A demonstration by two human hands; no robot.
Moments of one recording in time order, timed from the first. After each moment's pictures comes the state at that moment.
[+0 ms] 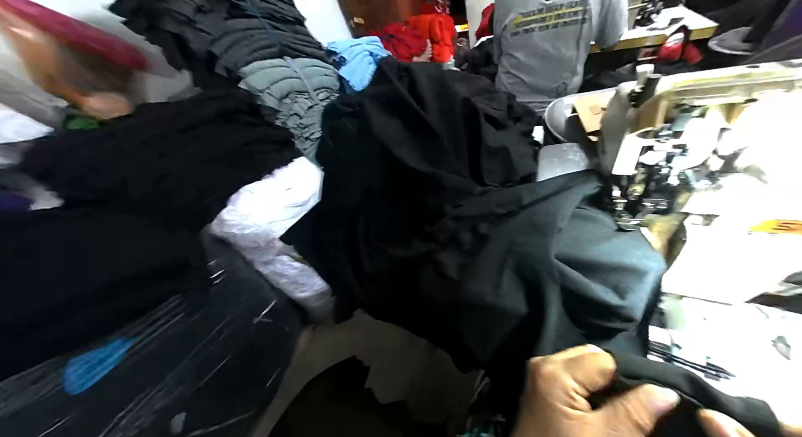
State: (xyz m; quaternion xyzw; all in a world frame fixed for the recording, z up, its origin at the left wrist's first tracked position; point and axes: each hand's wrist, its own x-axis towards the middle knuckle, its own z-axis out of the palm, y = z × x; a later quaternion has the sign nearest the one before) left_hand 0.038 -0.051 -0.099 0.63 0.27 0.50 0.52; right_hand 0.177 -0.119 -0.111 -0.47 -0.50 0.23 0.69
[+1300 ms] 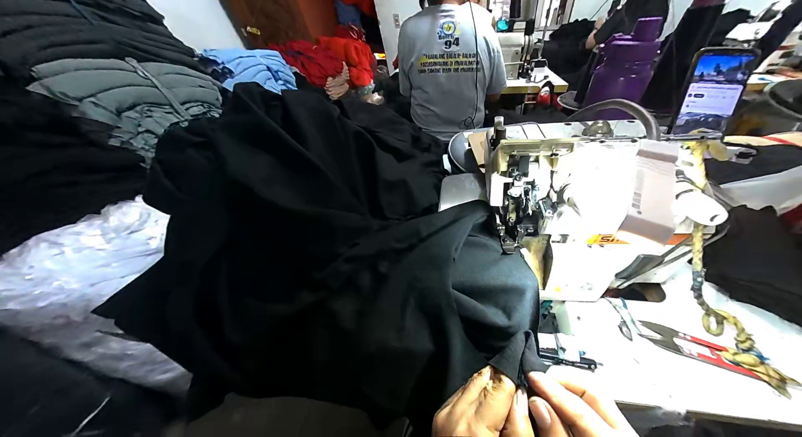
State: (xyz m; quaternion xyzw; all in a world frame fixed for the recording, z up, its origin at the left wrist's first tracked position) left_hand 0.046 -0.053 -0.092 0.77 0.35 0.45 0.28; right_hand 0.154 -0.100 -0.117 -0.52 -0.54 0.11 0.65
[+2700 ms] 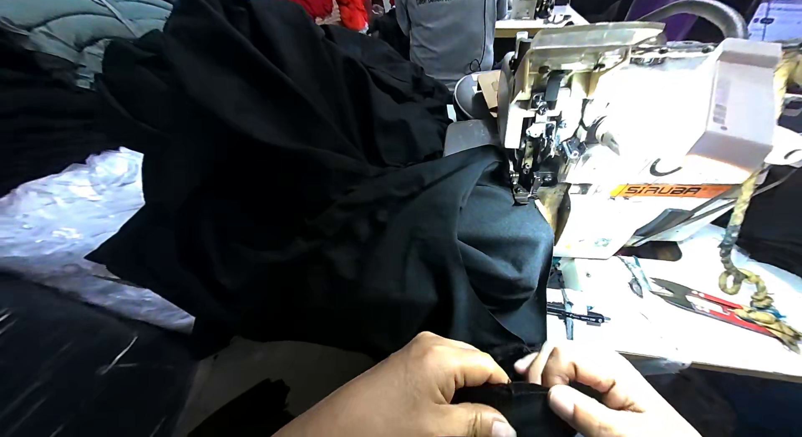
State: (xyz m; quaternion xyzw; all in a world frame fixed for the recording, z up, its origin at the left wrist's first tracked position) left_hand -0.017 0.012 -0.085 0.84 0.09 0.14 0.51; right_hand 0.213 -0.097 -0.126 -0.35 -0.63 0.47 0.51
